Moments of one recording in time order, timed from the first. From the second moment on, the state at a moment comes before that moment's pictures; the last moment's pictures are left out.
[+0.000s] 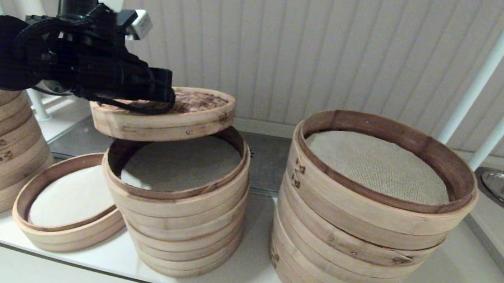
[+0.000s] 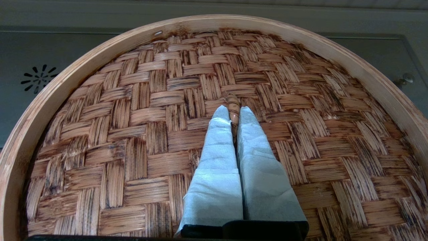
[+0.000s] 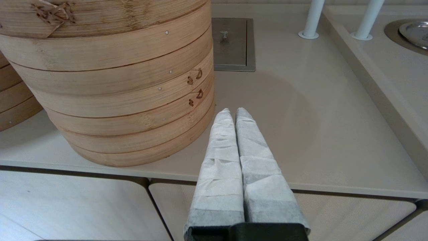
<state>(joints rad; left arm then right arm) -0.39 1.77 -1.56 0.14 0.11 -0.10 0.01 0.01 0.00 0.00 -0.01 0.05</state>
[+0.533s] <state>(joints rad) -0.46 1.76 -1.54 0.11 0.19 -0.11 0.01 0.01 0.00 0.00 -0.01 0.05</state>
